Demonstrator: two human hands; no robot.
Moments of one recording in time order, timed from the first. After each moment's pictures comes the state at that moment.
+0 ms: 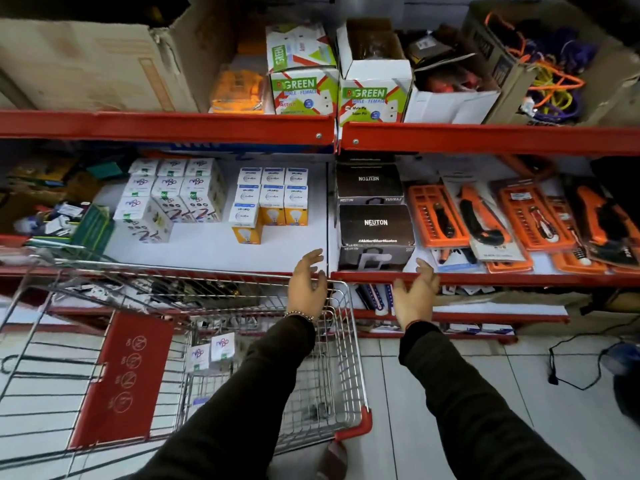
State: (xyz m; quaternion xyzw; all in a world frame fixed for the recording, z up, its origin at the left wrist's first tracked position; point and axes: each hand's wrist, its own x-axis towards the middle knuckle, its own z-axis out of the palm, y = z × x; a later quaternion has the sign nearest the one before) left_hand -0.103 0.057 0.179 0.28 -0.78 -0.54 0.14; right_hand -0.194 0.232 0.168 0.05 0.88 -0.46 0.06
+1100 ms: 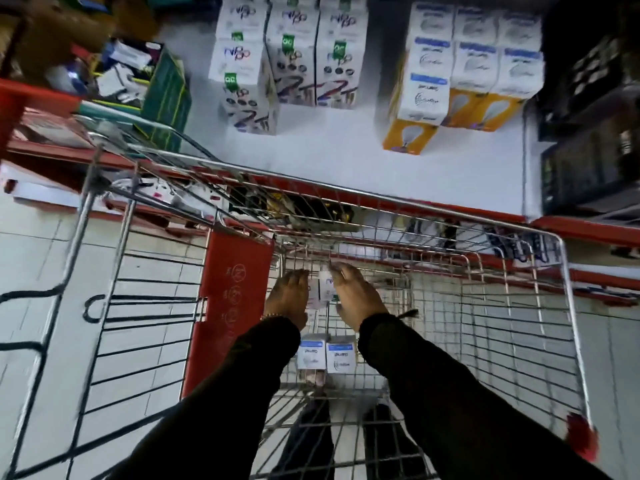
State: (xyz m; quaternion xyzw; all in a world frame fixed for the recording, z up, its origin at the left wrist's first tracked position) left_hand 0.104 -0.190 -0.047 0.22 -0.91 -0.14 -0.31; right_hand 0.003 -0.065 -0.023 -0.42 0.85 -0.05 0.31
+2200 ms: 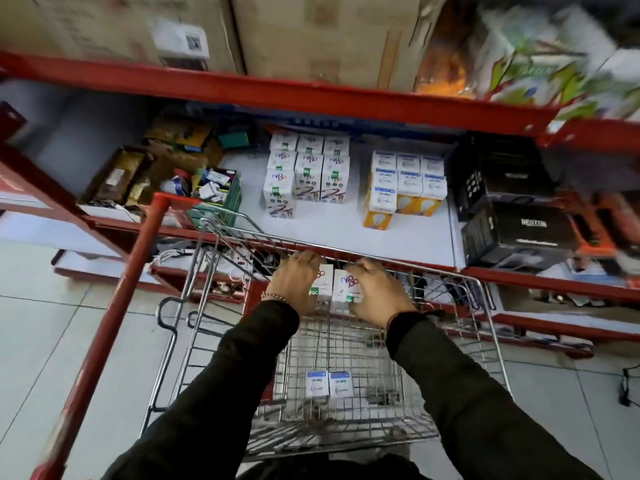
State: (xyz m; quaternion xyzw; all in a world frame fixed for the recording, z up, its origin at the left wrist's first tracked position) left_hand 0.085 -0.216 0.208 0.14 -0.98 -0.08 -0.07; right_hand -0.011 -0.054 0.207 -0.41 0.89 -0.11 0.18
